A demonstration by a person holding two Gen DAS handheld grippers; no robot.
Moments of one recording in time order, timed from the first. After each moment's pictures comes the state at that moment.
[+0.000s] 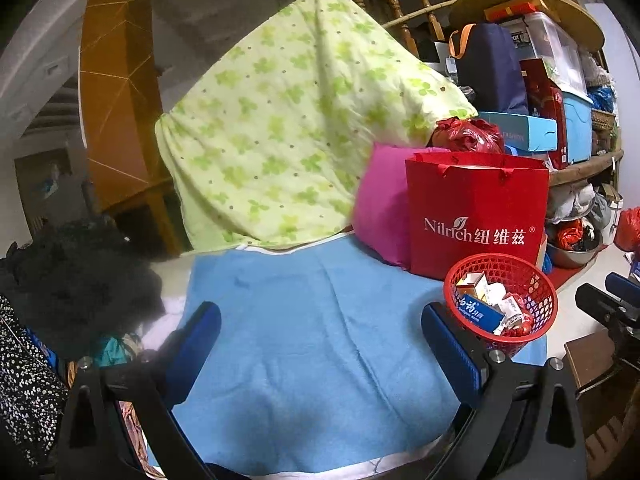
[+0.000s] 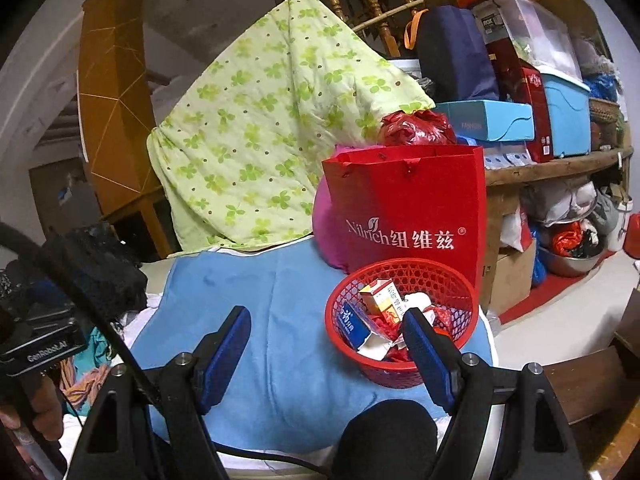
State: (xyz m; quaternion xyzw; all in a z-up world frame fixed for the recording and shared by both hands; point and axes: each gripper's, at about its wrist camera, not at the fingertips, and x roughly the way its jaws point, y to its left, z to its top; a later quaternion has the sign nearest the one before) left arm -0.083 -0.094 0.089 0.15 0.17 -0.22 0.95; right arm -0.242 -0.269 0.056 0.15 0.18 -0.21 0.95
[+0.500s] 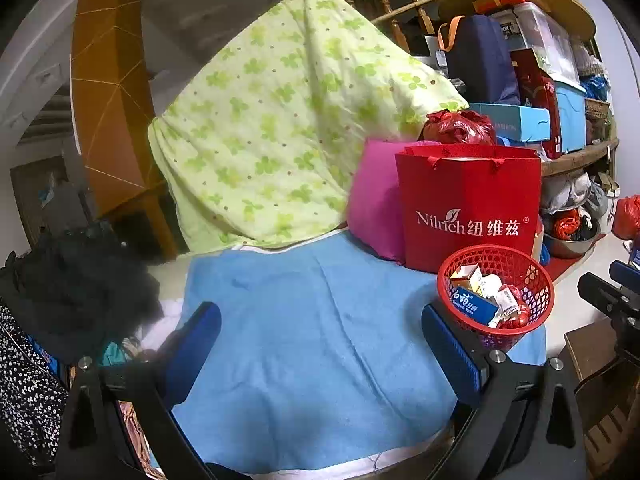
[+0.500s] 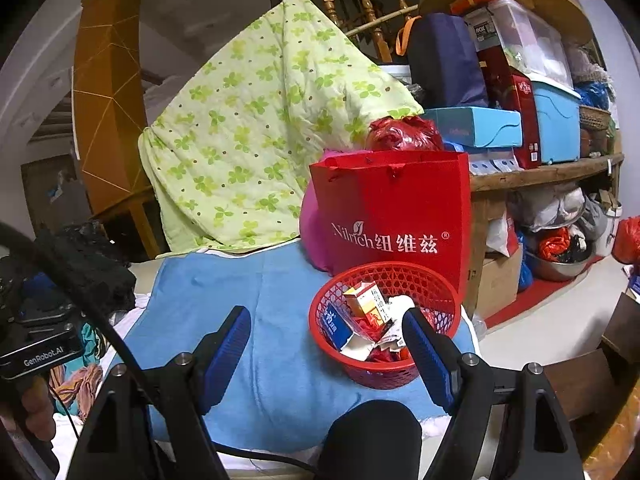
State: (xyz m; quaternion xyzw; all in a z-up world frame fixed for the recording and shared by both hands) left arm -0.089 -0.104 0.085 0.16 0.17 -0.23 0.94; right arm -0.249 -0.276 0.054 0.14 0.18 -0.22 0.95
